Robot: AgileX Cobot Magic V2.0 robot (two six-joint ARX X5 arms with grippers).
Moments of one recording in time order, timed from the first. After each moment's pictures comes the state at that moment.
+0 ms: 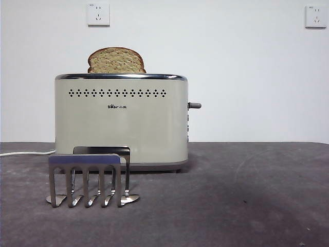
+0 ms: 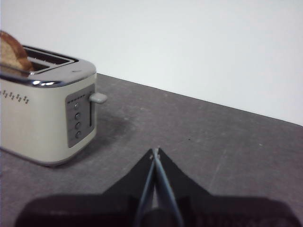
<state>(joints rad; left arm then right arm) 0.06 0.01 0.02 -0.17 0.16 0.14 -0.09 0.25 0.36 -0.19 -0.42 -0.23</state>
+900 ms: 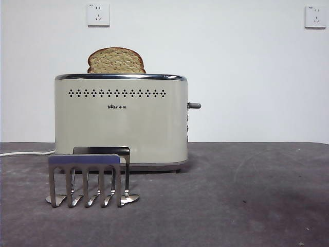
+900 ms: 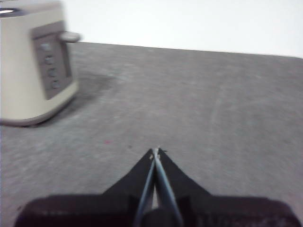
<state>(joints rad) 0.06 0.01 0.02 -0.17 0.16 0.14 0.05 0.00 0.02 -0.17 -0.14 -0.07</state>
